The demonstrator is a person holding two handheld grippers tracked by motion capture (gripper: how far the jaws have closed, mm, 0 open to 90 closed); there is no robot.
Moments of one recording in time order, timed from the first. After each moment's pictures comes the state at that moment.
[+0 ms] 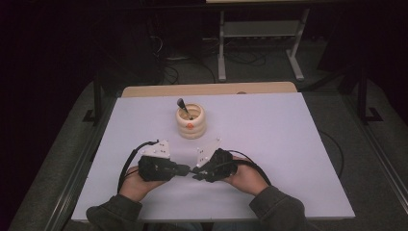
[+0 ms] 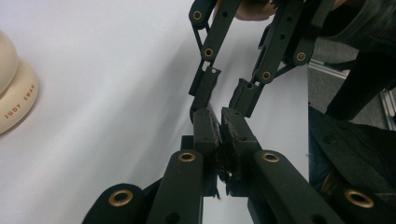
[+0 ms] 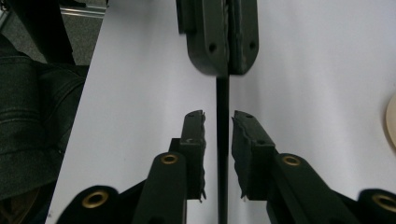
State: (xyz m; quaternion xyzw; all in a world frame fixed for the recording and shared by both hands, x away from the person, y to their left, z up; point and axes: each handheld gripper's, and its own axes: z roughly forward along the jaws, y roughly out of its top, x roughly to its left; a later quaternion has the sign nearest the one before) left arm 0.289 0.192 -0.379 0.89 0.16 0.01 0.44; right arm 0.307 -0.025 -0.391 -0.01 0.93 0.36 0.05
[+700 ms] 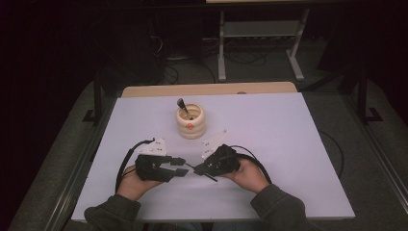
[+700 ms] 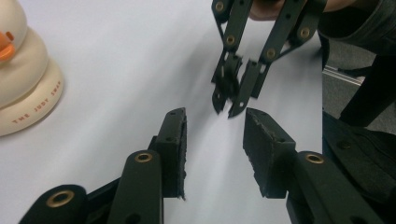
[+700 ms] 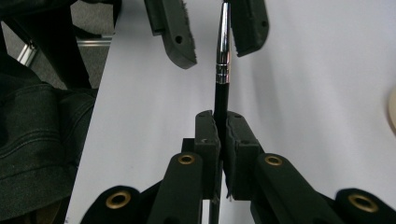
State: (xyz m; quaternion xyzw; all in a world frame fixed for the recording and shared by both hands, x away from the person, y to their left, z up) left arm 0.292 0.200 -0.378 0.88 0.18 0.03 0.44; right arm 0.322 -0.040 -0.390 0.02 0.92 0.39 0.00
